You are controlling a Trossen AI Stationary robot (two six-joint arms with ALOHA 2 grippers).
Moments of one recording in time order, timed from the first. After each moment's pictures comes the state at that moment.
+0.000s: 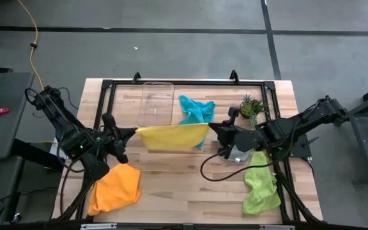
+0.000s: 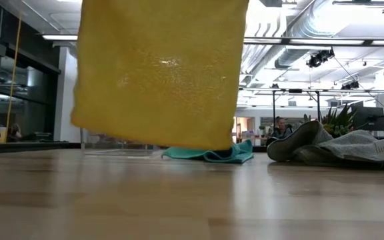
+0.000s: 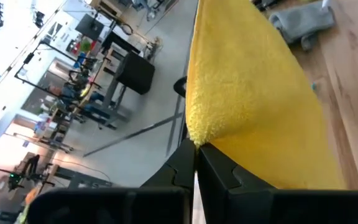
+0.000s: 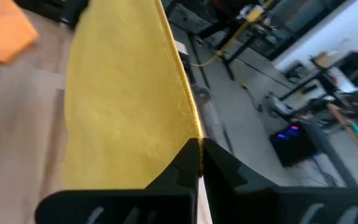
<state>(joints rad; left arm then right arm) -0.70 1.13 1.16 -1.17 -1.24 -0.23 0.38 1.28 1.18 -0.45 0.85 -0.22</state>
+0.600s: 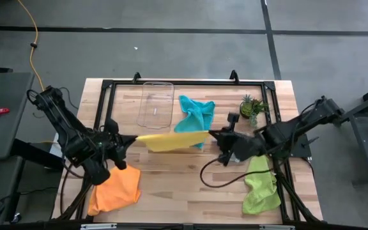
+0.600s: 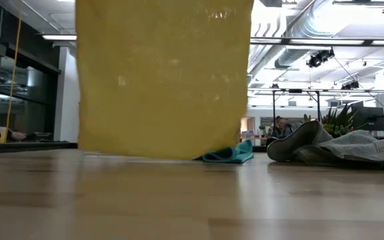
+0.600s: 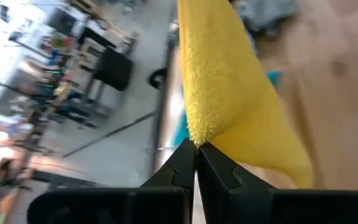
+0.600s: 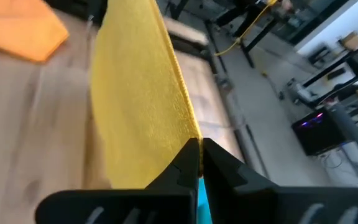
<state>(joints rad) -0.75 1.15 1.09 -1.19 -1.14 -0.35 0.46 1.35 1.26 -0.61 0.82 -0.02</state>
